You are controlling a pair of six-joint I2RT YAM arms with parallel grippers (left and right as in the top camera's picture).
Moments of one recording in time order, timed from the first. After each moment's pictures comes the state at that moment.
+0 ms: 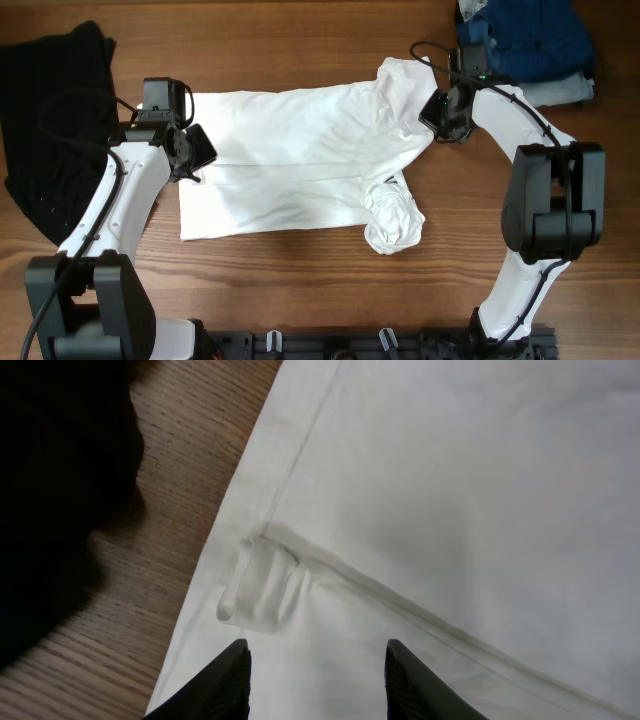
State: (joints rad) left arm 0.00 1.60 1.10 -0.76 -0.05 -0.51; right arm 0.06 2.06 1.43 -0.65 -0.07 0.62
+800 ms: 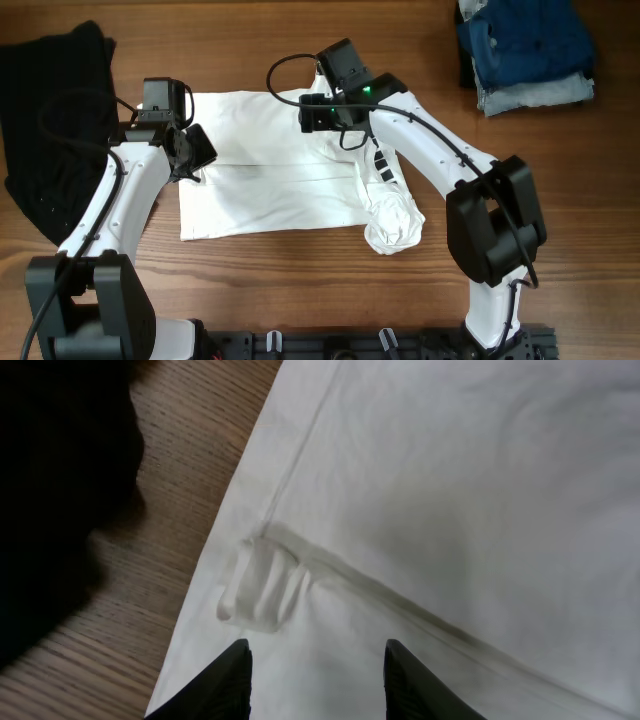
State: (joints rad) left arm 0.00 1.60 1.10 -0.76 -0.05 -0.51; right arm 0.52 2.06 1.62 -0.66 -0.11 0.40
